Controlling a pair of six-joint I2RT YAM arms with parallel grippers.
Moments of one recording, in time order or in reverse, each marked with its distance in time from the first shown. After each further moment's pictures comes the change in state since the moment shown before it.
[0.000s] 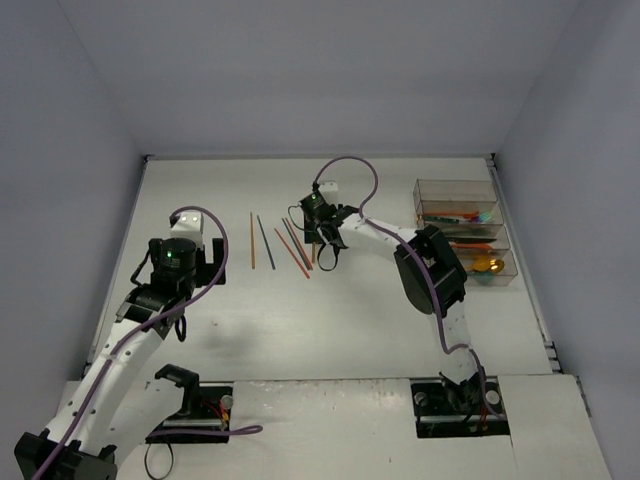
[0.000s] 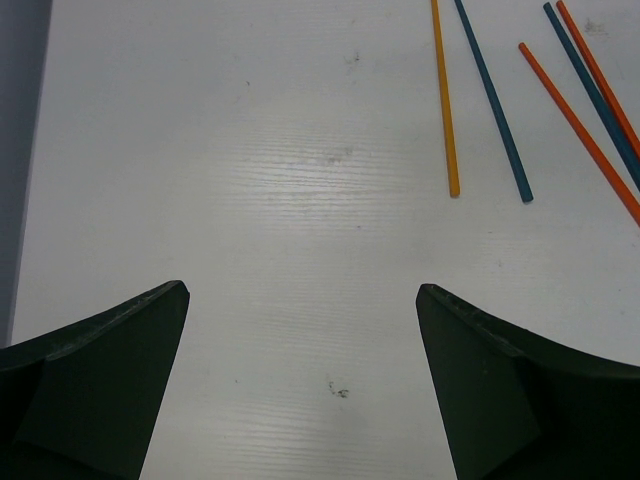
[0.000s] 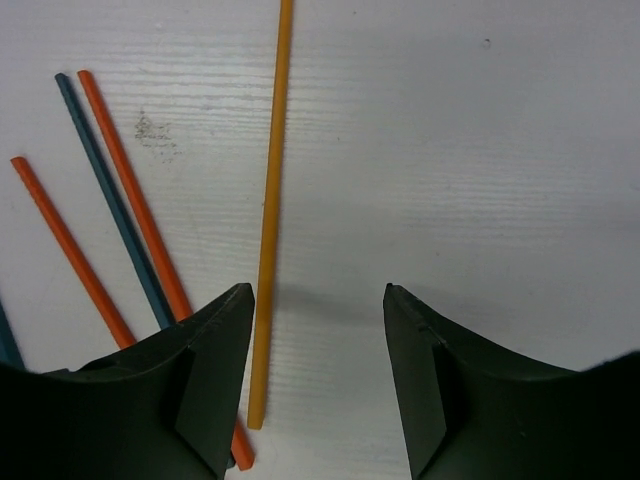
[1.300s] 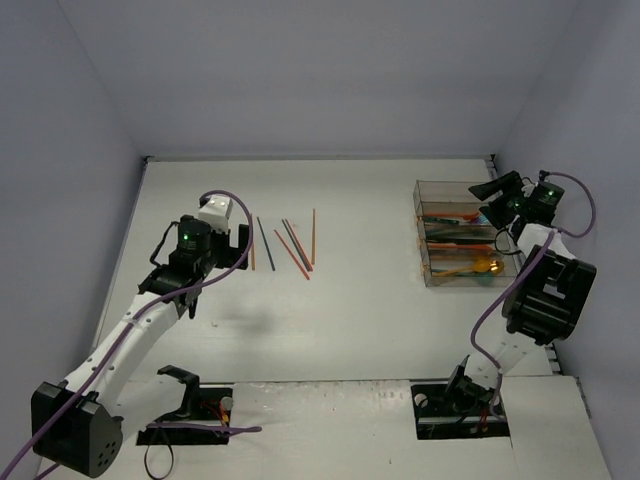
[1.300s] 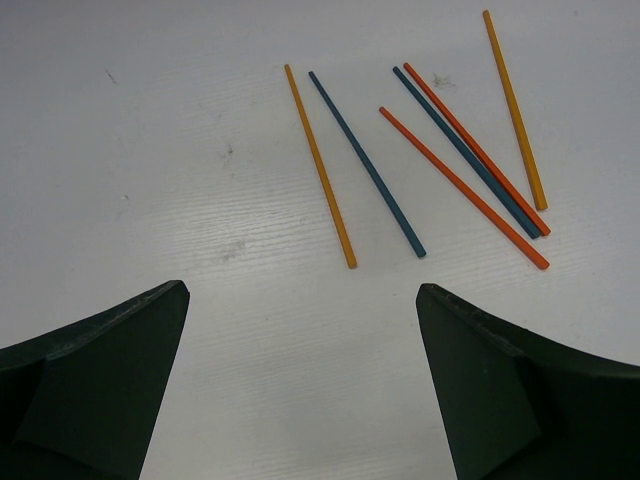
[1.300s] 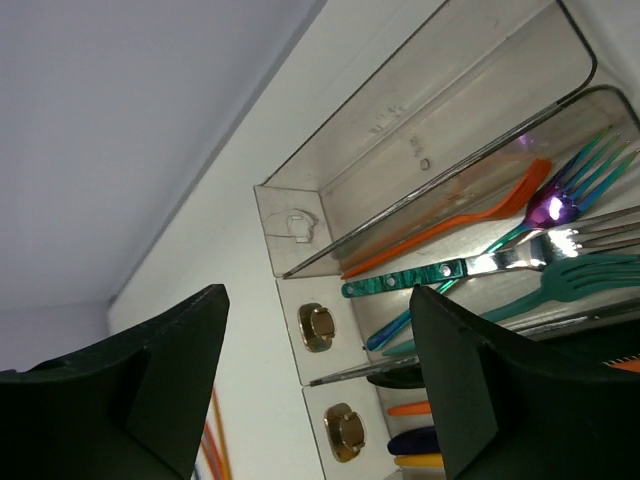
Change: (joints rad) left arm -0.027 0.211 0.019 0.294 0.216 0.087; right arm -1.146 -0.384 -0.466 0.502 -0.914 0.198
